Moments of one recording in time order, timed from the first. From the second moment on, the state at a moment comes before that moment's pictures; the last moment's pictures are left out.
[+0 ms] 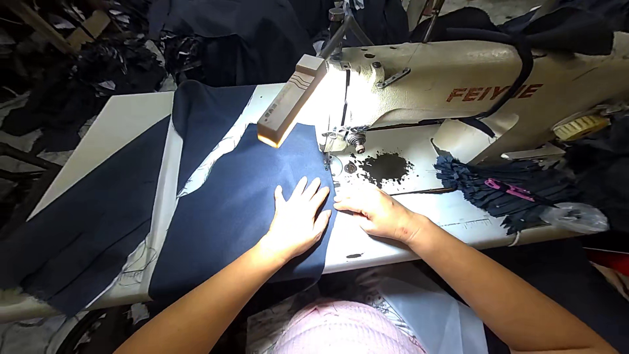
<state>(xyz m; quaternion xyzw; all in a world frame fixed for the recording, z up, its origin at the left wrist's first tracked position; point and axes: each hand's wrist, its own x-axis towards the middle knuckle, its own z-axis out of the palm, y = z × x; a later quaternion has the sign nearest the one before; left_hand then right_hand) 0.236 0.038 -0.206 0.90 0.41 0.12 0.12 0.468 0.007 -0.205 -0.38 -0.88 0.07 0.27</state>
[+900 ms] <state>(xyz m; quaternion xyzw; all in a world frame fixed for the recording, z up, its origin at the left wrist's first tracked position) 0.259 0.053 -0.187 0.87 0.47 0.02 0.13 0.459 0.039 -0.205 -0.47 -0.85 0.06 0.24</state>
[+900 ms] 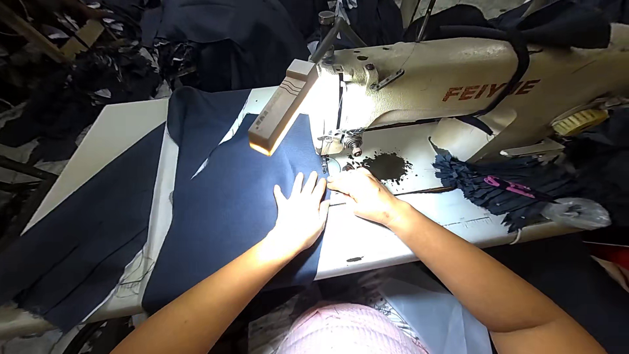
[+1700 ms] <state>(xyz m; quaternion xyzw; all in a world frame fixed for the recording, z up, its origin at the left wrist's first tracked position) 0.257 0.119 -0.194 0.88 0.44 0.10 0.13 0.459 0.036 -0.214 -0.51 -0.80 -0.01 0.31</state>
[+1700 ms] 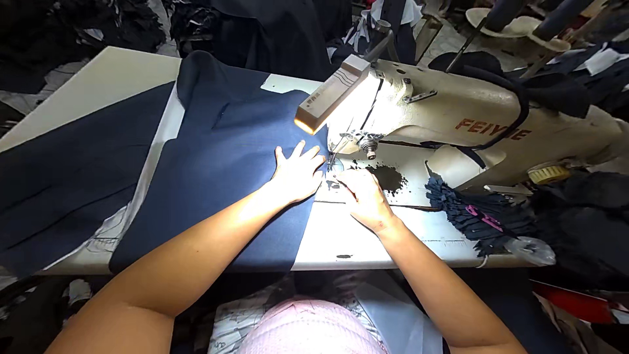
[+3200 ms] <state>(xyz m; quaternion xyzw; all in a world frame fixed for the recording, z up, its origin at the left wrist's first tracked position) 0.239 0.175 -0.197 0.84 0.42 0.34 0.04 0.444 0.093 -0.123 -0.73 -0.41 0.36 0.40</state>
